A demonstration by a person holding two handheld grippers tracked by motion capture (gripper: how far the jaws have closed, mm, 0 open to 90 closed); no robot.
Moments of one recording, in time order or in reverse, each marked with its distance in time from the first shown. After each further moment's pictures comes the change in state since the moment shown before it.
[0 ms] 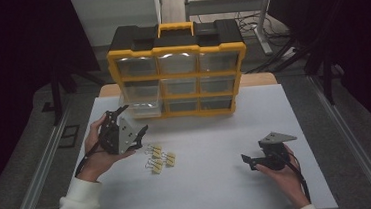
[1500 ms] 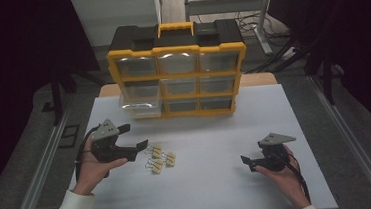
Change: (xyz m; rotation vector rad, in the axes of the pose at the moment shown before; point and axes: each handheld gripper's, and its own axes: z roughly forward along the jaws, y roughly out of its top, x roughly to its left) left arm 0.008 -0.024 -0.011 0.062 -0.449 -0.571; right arm 0.004 0.001 -0.002 0.001 0.002 -0.028
